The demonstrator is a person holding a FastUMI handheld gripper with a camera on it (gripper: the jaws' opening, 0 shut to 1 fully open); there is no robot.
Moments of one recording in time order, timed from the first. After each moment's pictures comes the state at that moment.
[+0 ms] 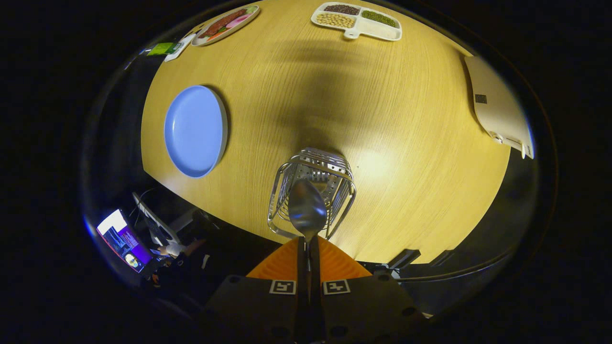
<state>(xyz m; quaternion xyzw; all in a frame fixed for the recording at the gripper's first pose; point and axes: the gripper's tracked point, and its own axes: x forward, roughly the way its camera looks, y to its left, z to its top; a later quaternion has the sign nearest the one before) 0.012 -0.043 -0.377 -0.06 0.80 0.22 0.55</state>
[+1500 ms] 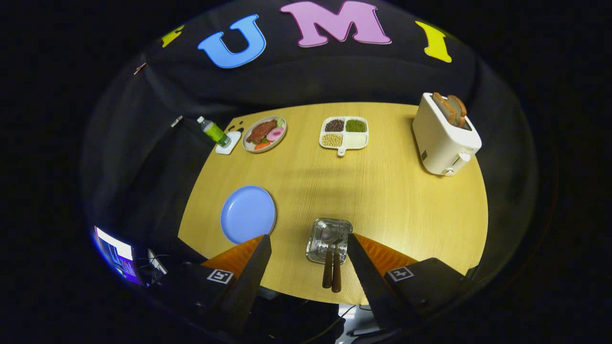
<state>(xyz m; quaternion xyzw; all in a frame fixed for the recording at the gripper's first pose) 0.037 -0.041 -0.245 0.11 0.45 0.21 0.86</state>
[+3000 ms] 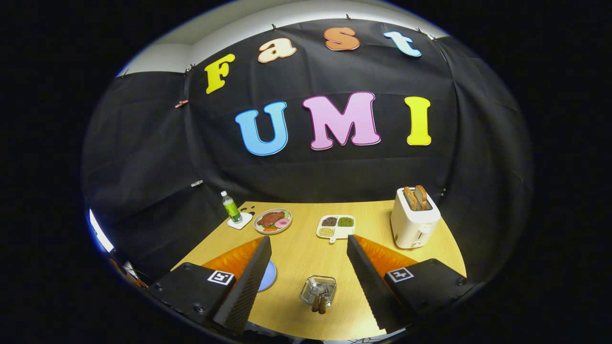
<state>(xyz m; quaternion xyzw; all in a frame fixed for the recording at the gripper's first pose) 0.021 -0.085 -0.125 0.12 0.16 0.20 0.96</state>
